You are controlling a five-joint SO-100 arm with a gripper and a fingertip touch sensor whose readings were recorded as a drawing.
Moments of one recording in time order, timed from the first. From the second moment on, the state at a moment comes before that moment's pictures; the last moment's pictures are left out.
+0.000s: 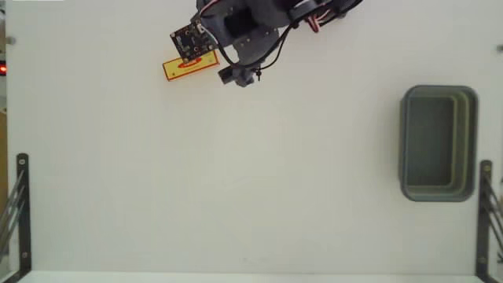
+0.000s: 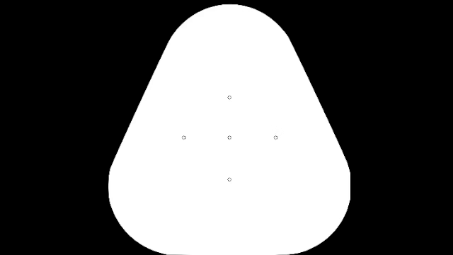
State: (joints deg) arm 59.2 140.1 114.3 81.8 -0.2
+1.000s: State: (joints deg) arm 59.2 140.1 114.3 81.8 -0.3
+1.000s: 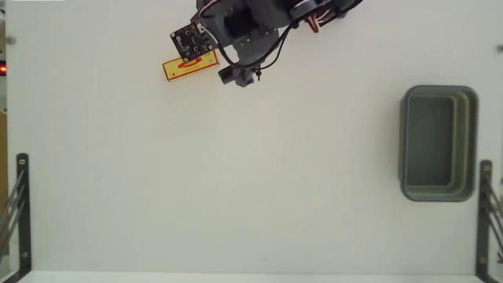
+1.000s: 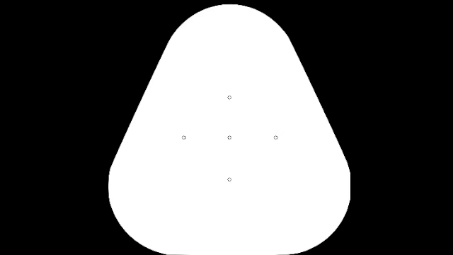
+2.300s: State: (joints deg) arm 59.2 128.7 118.2 69.1 -0.3
